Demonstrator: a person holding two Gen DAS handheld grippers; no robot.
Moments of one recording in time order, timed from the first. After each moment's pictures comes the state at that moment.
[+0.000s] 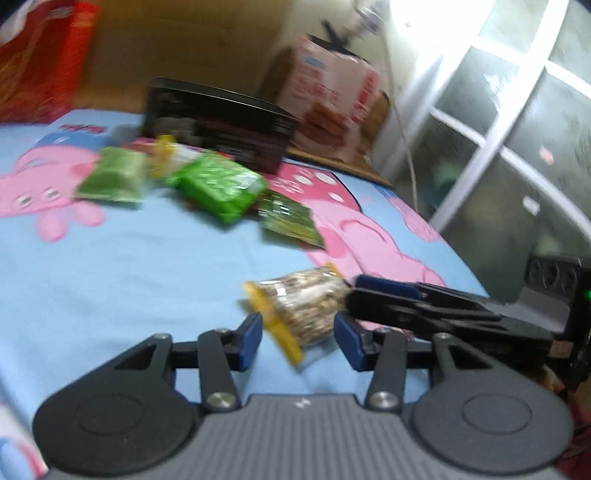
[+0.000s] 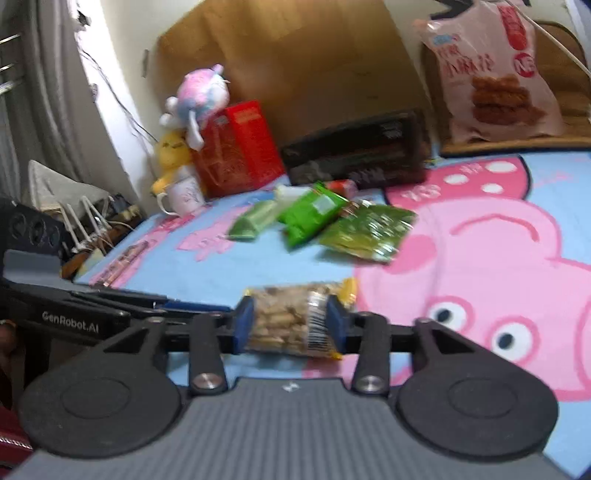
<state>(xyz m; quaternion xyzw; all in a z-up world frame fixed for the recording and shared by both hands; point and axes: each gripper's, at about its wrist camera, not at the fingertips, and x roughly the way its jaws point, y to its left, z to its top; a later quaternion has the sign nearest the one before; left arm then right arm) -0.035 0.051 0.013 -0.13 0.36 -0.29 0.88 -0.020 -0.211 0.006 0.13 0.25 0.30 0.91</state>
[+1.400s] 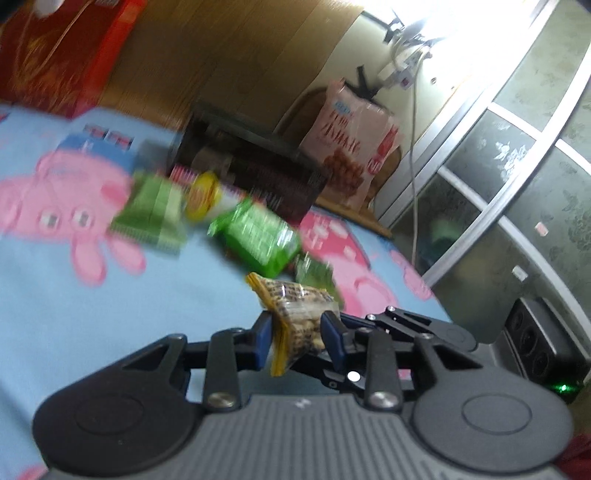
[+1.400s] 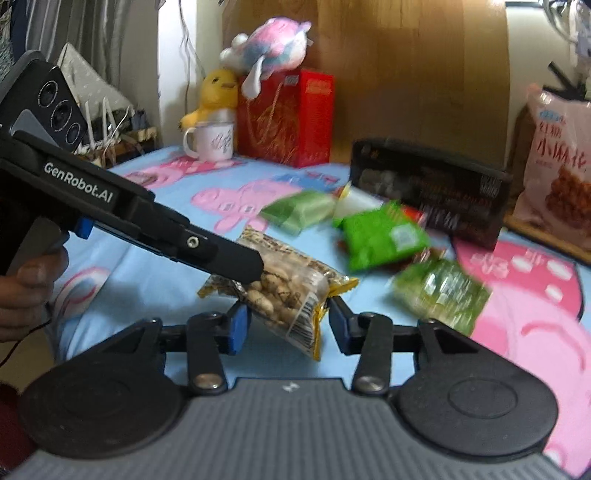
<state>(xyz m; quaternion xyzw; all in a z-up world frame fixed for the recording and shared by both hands) 0.016 0.097 0.032 -0.20 0.33 -0.31 0.87 0.008 -0.124 0.015 -0.07 0.23 0.31 0.92</state>
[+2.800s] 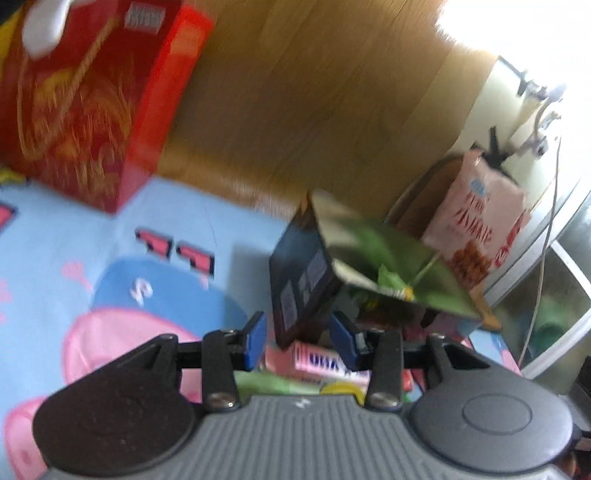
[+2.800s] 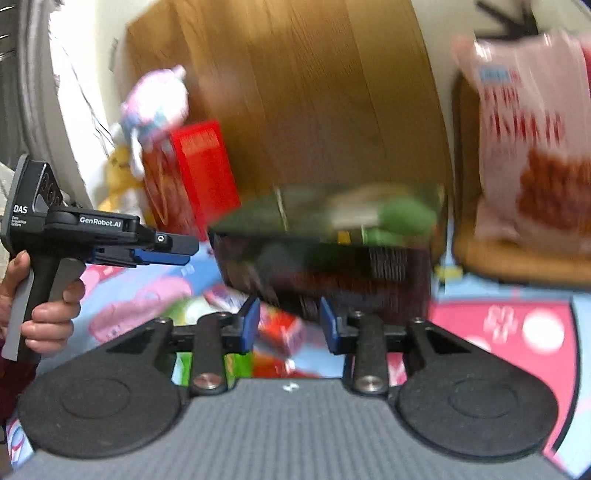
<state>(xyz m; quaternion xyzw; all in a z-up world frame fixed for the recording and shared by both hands) 0.201 0.127 0.034 -0.20 0.36 -0.18 0.89 0.160 -0.182 0.025 0.07 0.28 0.28 0.92</state>
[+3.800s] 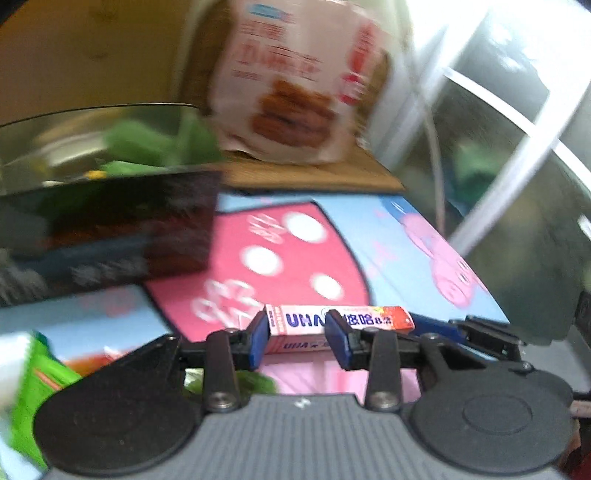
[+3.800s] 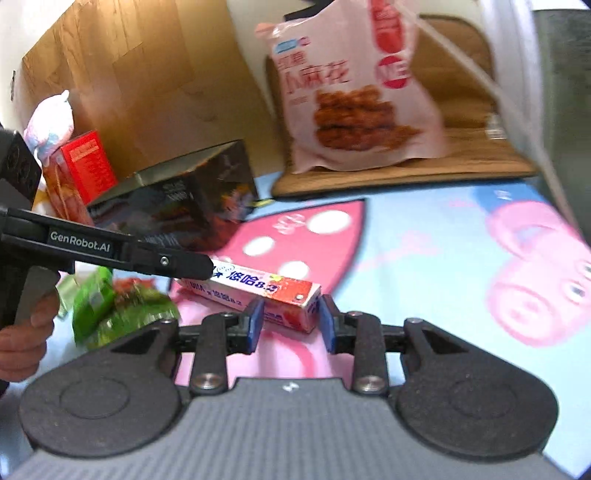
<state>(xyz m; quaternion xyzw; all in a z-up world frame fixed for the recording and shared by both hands) 0.152 -0.107 0.029 -0.03 0.42 -0.34 0.84 0.069 -0.314 0.009 0.10 0.30 0.11 0.94</state>
